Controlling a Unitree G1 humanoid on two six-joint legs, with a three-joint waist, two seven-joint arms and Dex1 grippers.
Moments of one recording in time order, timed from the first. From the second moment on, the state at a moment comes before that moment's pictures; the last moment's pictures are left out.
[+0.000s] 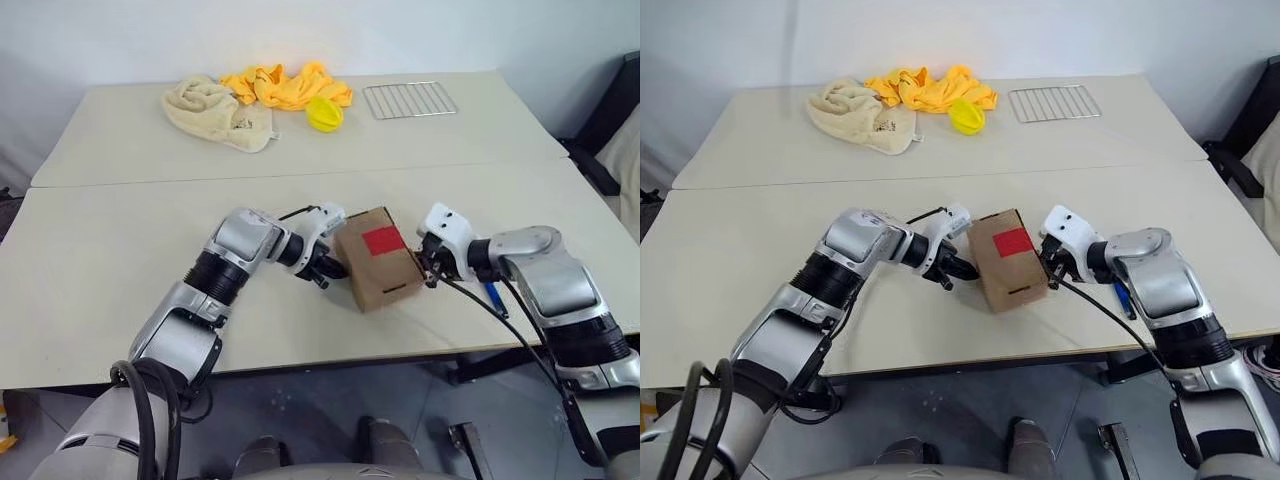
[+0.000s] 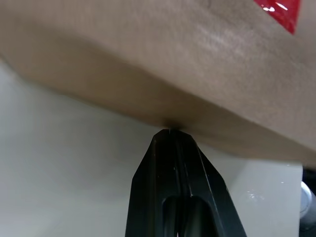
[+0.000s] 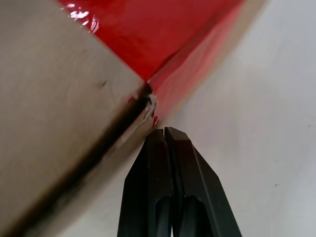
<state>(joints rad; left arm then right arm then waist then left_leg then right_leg) -1.10 0.32 -0.39 0.48 -0.23 1.09 -0.89 -0.67 -0.72 0.19 -0.06 0.08 0.82 1.02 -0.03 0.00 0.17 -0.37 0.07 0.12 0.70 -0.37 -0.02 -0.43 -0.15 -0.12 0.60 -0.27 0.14</state>
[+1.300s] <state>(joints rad) -1.37 0.31 -0.27 0.77 -0.18 0.78 -1.20 -0.78 -0.76 -0.06 -0.36 0.27 1.32 0.73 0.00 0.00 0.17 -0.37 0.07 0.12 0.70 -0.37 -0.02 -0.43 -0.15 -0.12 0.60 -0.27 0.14</state>
